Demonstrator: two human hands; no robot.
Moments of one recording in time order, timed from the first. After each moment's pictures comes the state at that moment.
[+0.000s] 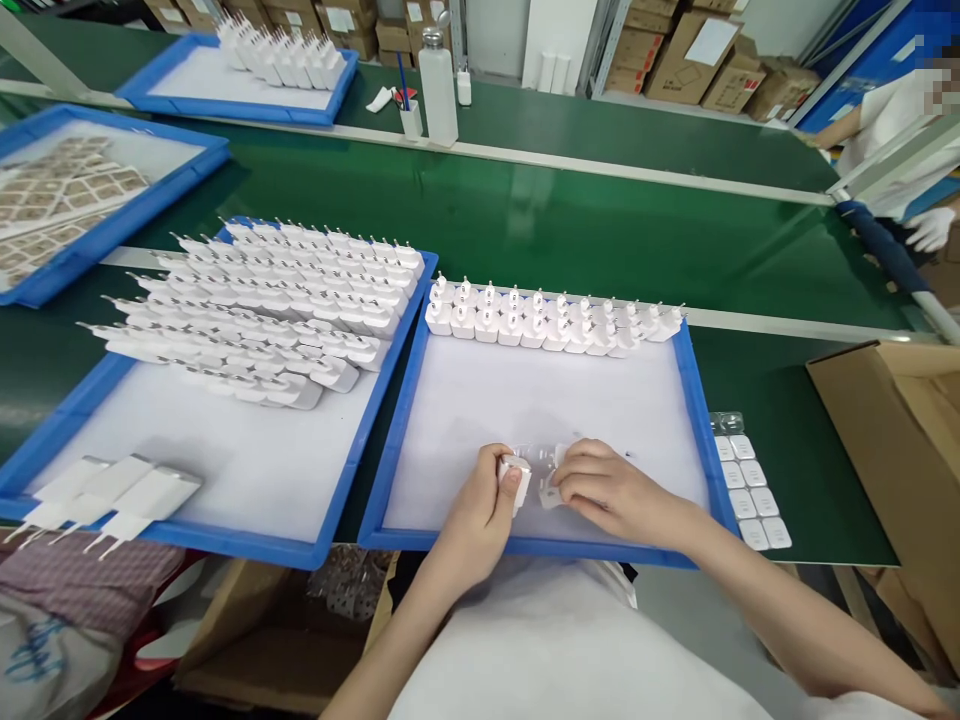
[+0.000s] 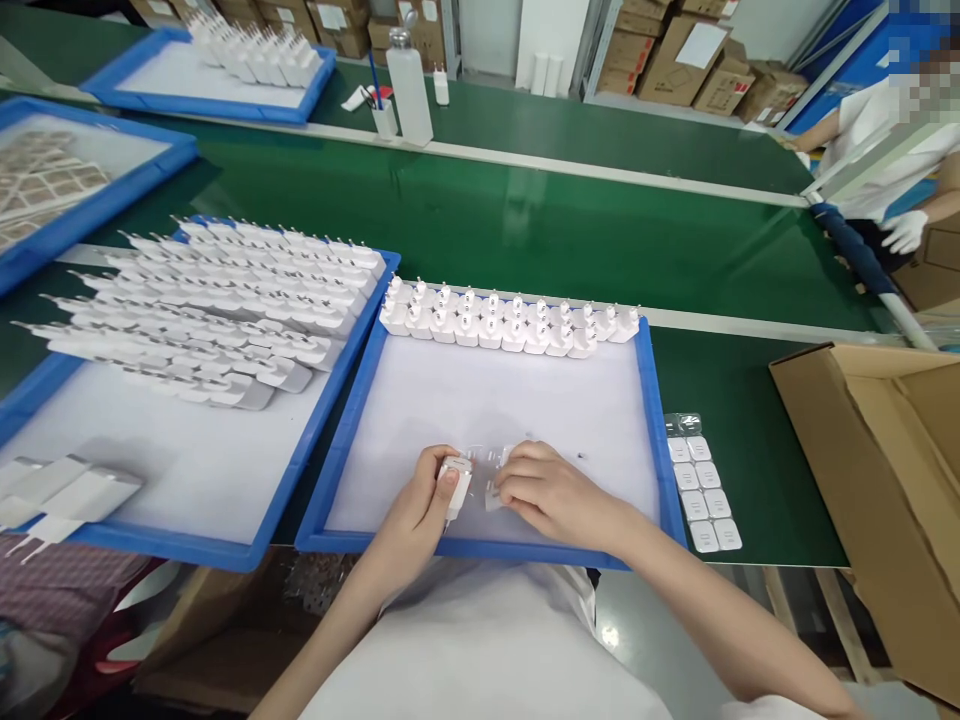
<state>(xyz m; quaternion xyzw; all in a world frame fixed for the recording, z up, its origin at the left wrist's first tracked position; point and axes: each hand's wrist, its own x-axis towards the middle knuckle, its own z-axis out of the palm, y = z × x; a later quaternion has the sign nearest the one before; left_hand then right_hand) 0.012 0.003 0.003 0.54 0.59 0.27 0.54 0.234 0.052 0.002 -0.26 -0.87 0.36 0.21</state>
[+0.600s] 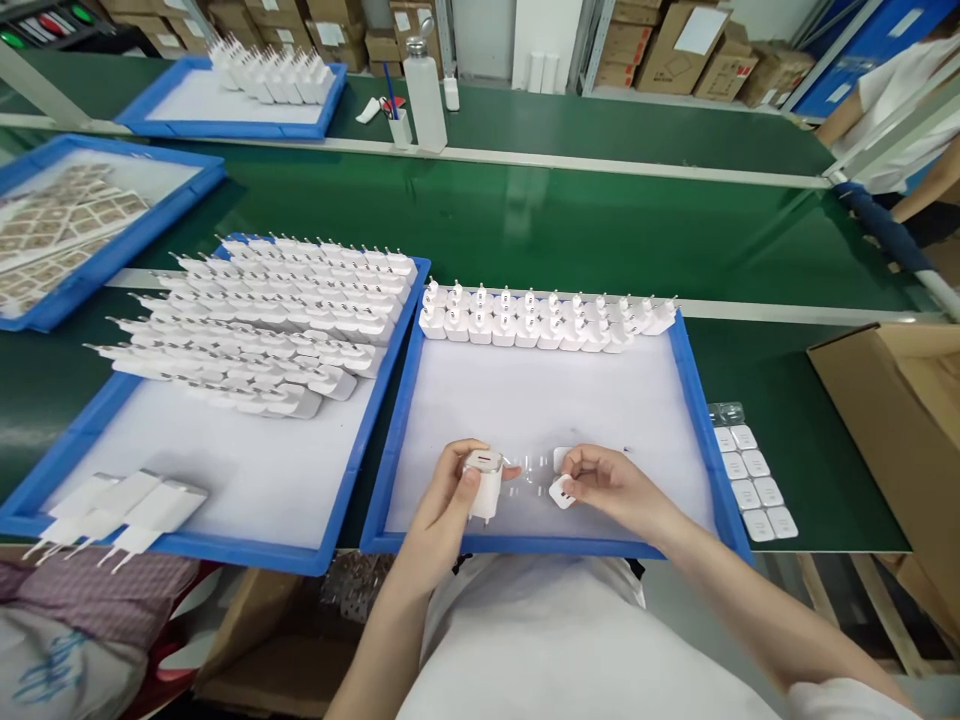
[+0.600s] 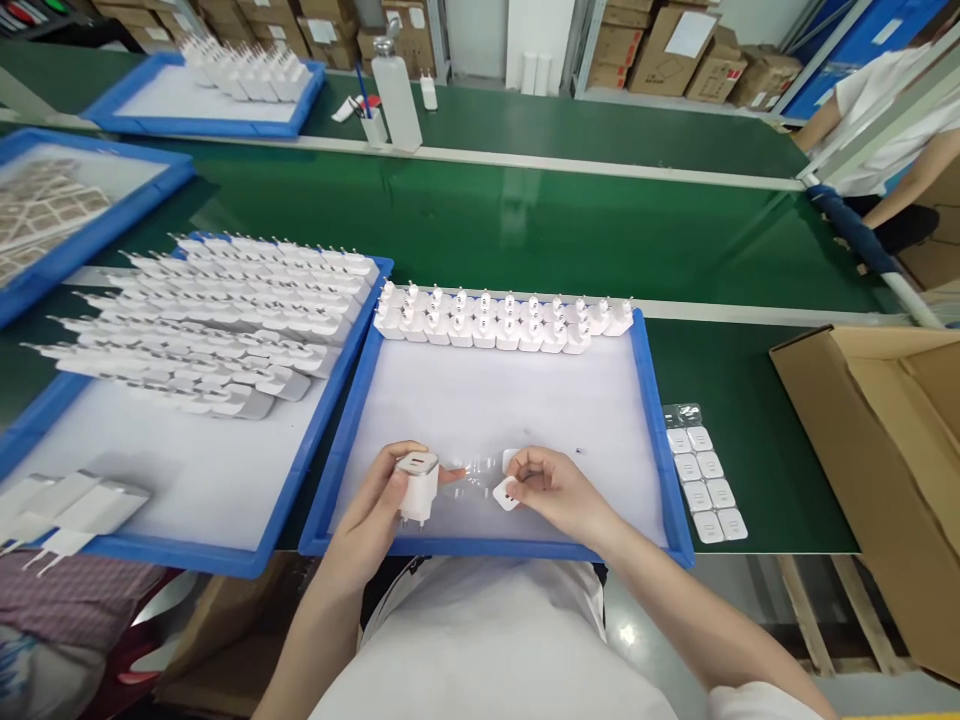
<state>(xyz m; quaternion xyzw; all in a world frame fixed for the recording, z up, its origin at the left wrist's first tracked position) -0.012 -0.001 0.005 0.43 0.51 0.41 0.62 0.219 0.036 -0.017 -0.48 -0.44 0.71 0.26</state>
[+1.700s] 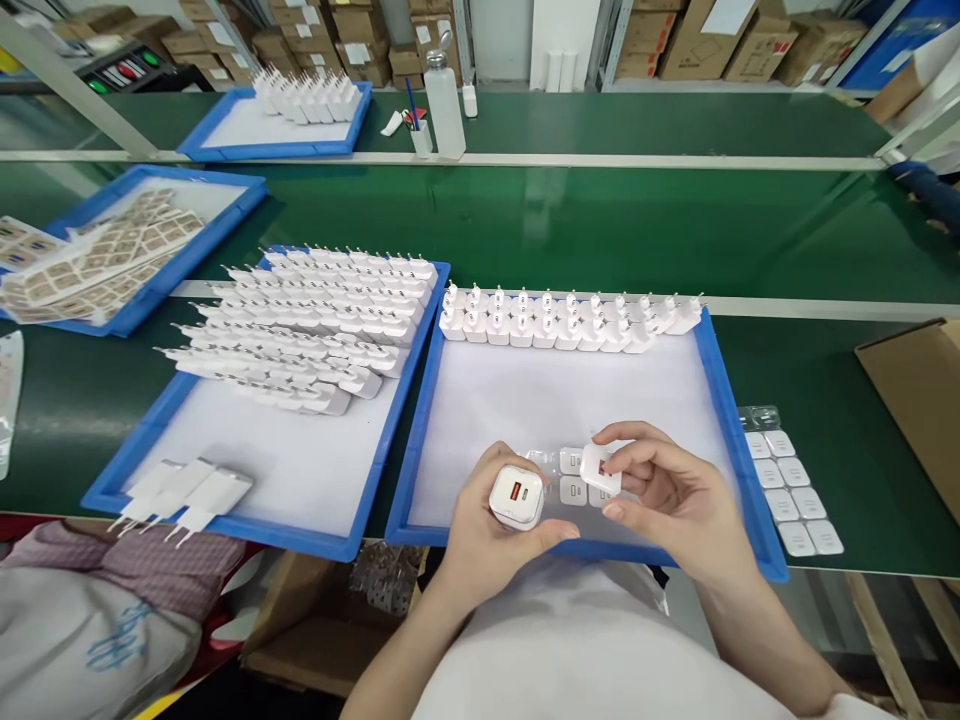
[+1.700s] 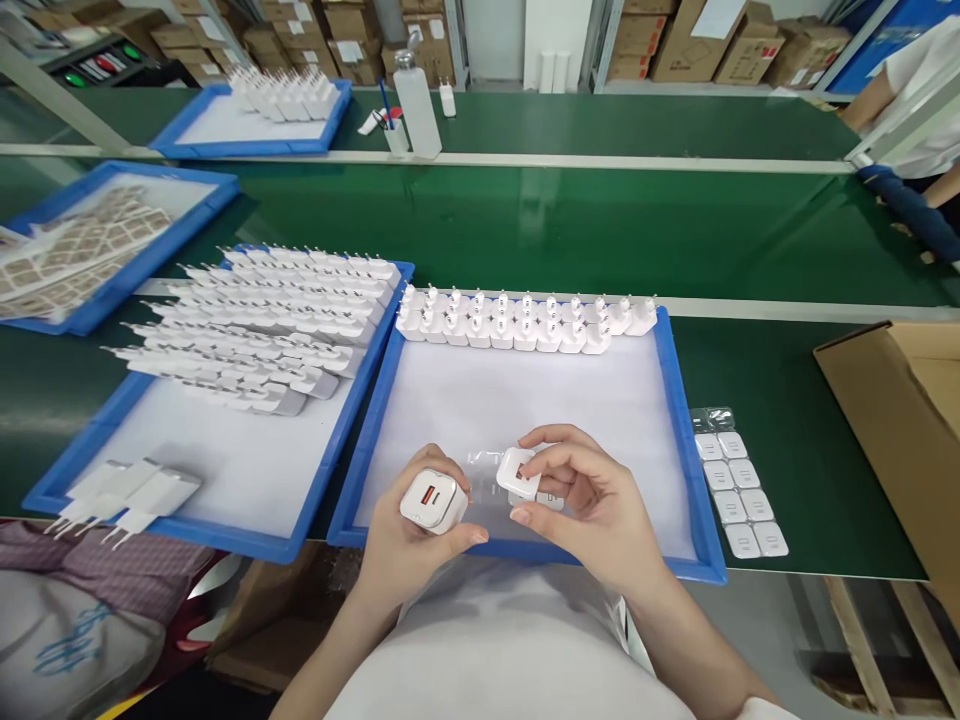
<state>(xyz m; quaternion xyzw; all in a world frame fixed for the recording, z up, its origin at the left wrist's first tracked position) 0.012 0.000 0.038 0.54 0.50 0.46 0.50 0.215 0.018 0.042 -0.38 -0.52 0.57 0.51</state>
